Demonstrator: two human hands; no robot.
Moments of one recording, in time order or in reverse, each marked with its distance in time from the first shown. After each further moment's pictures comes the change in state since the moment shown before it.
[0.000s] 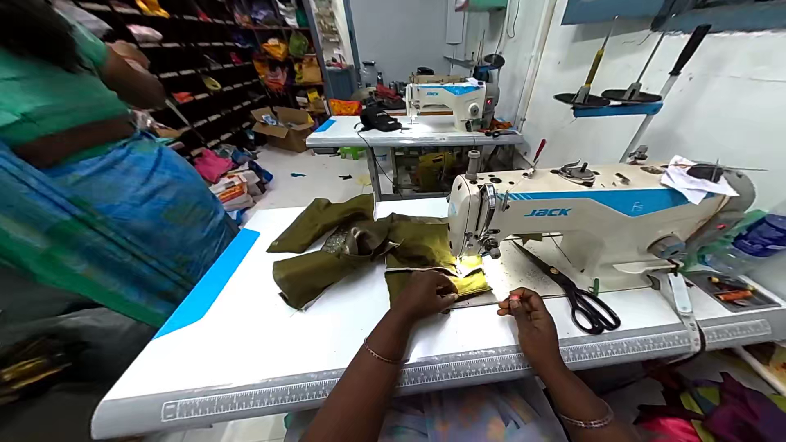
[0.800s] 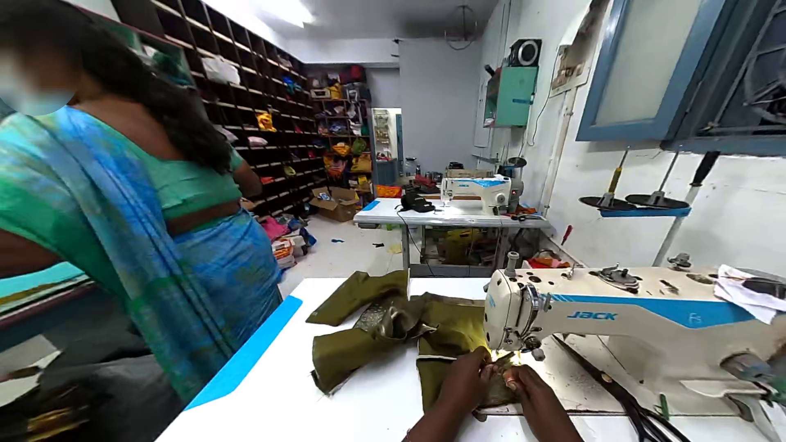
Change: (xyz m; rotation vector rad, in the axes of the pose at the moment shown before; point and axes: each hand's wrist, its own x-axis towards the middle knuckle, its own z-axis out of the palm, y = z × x) left_hand 0.027 0.013 0.004 -0.070 0.021 -0.291; right_hand 0.060 0.001 0.040 -0.510 -0.360 -0.144
